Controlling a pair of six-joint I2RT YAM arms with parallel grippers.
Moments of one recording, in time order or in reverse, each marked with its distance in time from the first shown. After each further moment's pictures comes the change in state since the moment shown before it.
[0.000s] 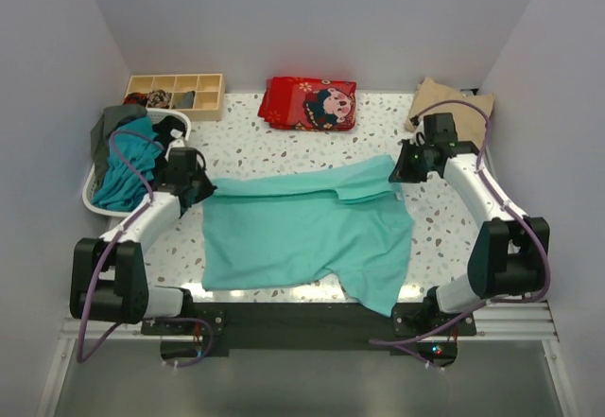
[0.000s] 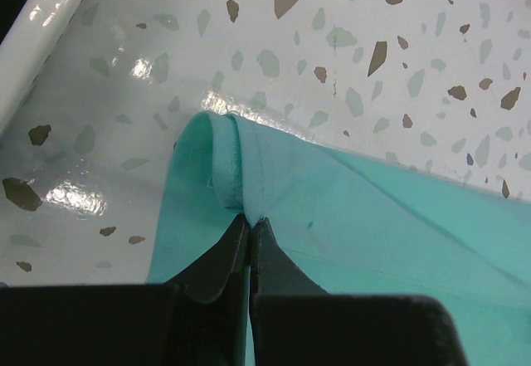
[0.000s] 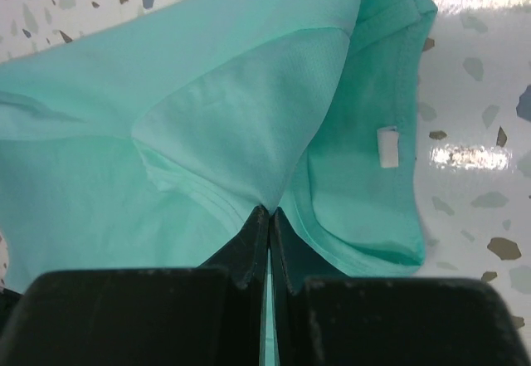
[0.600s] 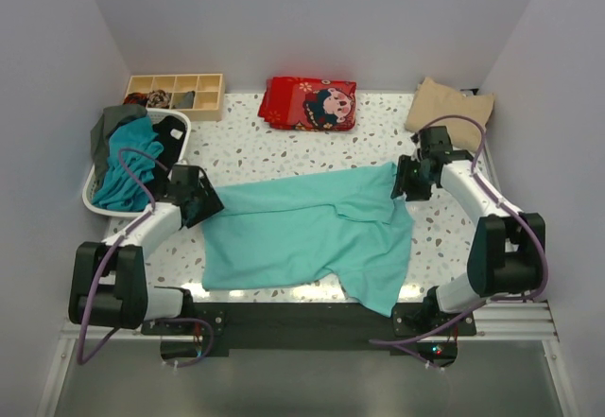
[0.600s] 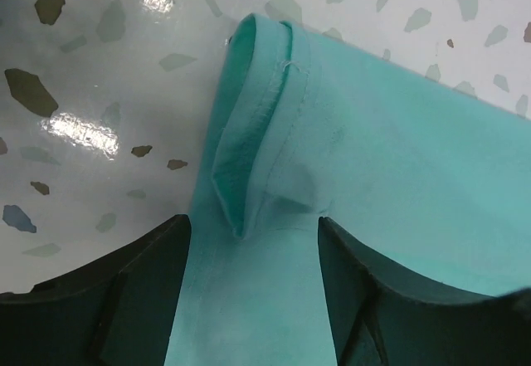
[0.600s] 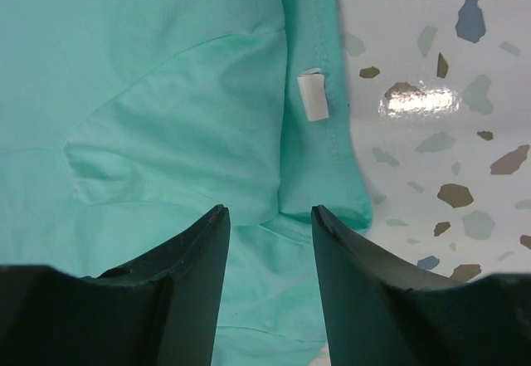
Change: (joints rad) left arm 0.000 -0.040 -0.117 -0.082 0.027 -0.010; right arm 0.000 -0.003 -0.119 -0.042 0.133 -0.027
